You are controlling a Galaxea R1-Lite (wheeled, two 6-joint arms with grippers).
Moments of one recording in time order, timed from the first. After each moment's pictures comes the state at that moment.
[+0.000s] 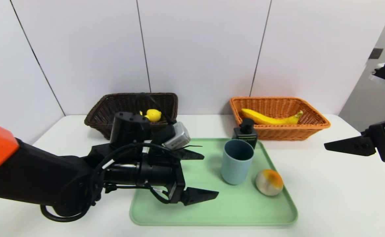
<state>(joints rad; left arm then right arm) -0.62 1.84 -0.80 -0.67 -0.70 0.25 0.24 1.30 -1.24 0.68 0.00 -0.06</state>
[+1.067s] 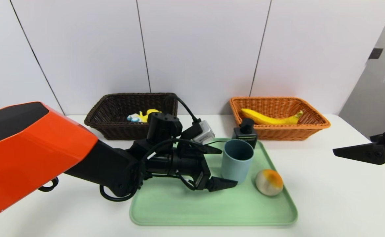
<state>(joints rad) -0.67 2.06 -1.02 -0.70 -0.69 0.23 0.24 1.25 -1.20 0.68 0.00 -0.07</state>
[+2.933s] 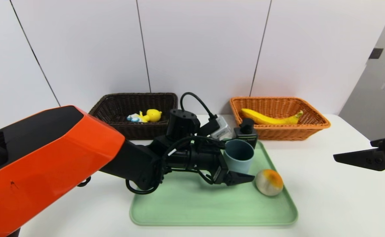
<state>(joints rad) -0.72 2.17 -1.19 -0.70 -0.70 0.20 0.24 1.24 -1.17 0.68 0.00 -0.07</state>
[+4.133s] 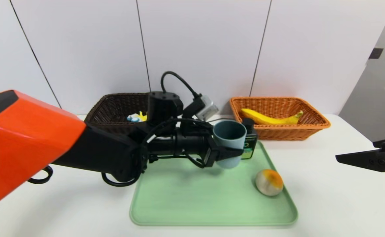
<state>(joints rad) -0.66 2.01 -1.15 -0.70 -0.64 0.16 0.24 1.23 -1.16 0.68 0.00 -0.07</state>
